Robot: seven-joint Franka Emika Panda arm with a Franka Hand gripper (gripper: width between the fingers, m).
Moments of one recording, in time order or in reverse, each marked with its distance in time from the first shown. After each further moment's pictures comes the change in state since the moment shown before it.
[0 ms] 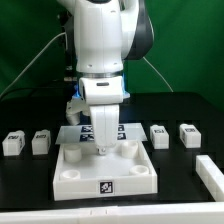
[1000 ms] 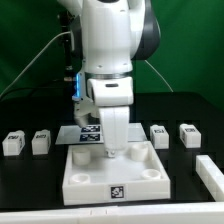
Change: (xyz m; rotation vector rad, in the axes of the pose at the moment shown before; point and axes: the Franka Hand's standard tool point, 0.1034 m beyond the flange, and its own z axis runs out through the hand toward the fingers) arm 0.025 0.024 0.000 -0.003 0.012 0.017
